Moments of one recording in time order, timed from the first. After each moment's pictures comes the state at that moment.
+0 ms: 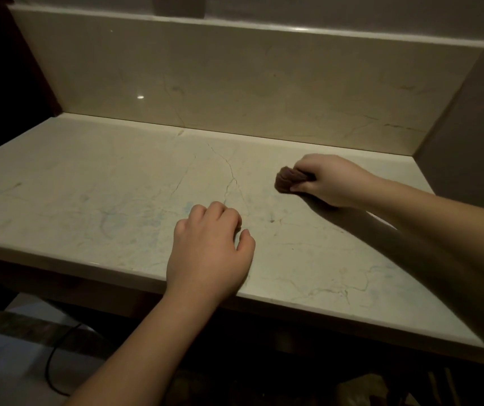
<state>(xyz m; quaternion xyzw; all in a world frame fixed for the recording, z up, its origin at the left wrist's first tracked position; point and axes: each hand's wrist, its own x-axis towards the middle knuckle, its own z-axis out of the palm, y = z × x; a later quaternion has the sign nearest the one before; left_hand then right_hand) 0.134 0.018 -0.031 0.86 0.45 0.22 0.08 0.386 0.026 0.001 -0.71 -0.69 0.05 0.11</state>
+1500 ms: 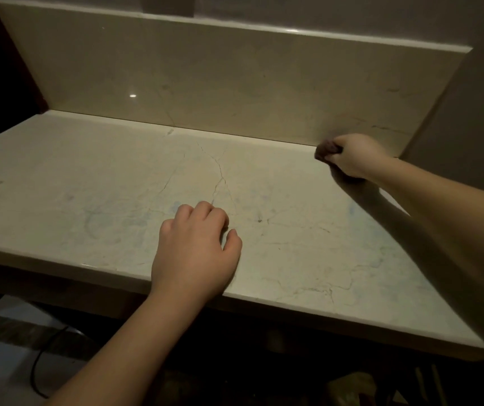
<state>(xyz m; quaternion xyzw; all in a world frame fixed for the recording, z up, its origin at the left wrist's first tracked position) 0.135 0.016 -0.029 0.86 0.46 0.22 0.08 0.466 0.040 0.007 -0.86 -0.51 0.00 0.09</state>
